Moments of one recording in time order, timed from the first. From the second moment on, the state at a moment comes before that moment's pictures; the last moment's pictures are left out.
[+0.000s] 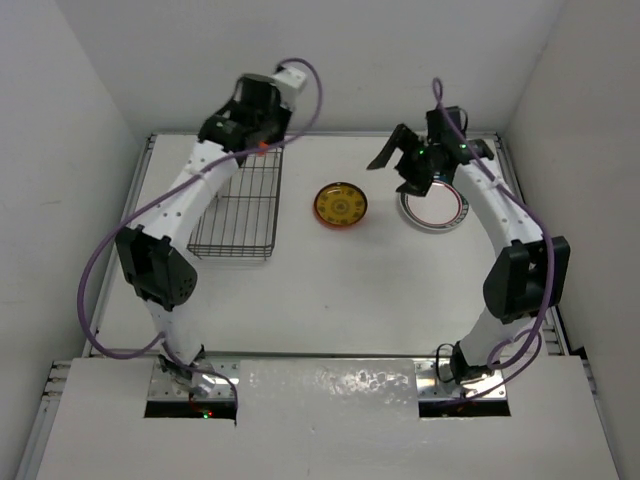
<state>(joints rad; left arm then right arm) -0.37 1.85 2.00 -0.68 -0.04 0.15 0.20 1.71 1.54 -0.68 -0.28 0.71</state>
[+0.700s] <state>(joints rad) -0.93 1.84 1.79 -0.52 -0.25 0.45 0.23 1.75 1.58 -0.75 -0.36 0.80</state>
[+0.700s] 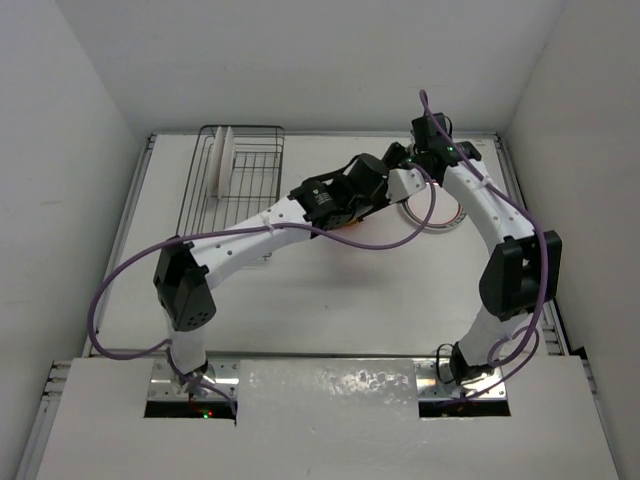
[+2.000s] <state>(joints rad) -0.35 1.45 1.65 -0.93 -0.42 -0.41 0.31 2.17 1.70 -0.53 -0.16 0.57</state>
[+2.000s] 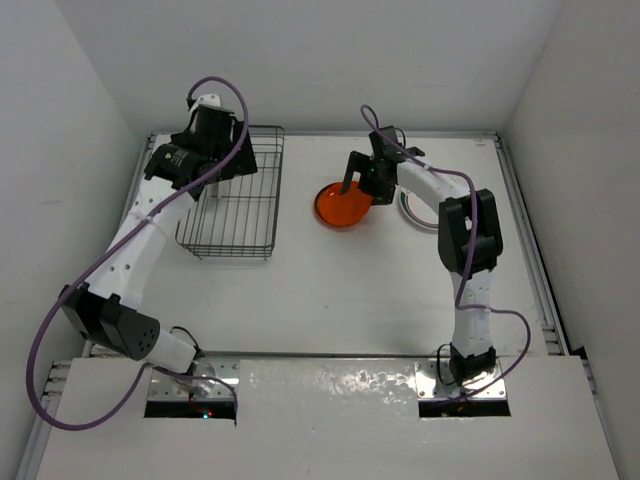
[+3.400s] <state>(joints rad) -0.14 2.07 2.07 -0.86 -0.17 -0.21 0.33 1.77 1.41 -0.80 -0.06 0.36</state>
